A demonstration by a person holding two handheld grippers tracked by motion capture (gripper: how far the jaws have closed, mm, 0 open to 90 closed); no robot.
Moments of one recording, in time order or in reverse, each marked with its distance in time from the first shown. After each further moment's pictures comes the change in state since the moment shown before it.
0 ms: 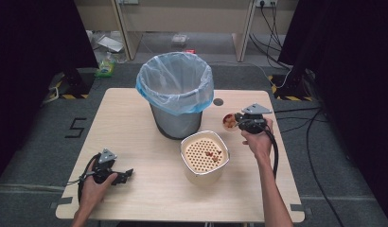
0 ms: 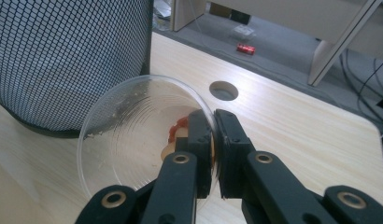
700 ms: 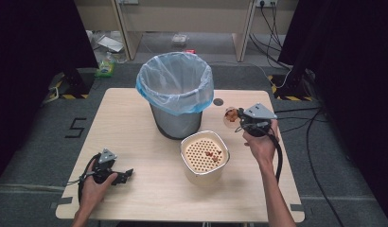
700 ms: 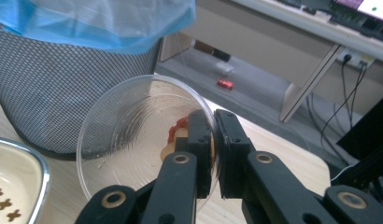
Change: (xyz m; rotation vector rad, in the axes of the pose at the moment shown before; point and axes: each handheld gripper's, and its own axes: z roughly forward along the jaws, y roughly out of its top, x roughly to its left) left arm 0.000 0.000 0.000 0.001 0.001 0.002; right arm 0.019 0.019 -0.044 -0.138 -0.081 -0.103
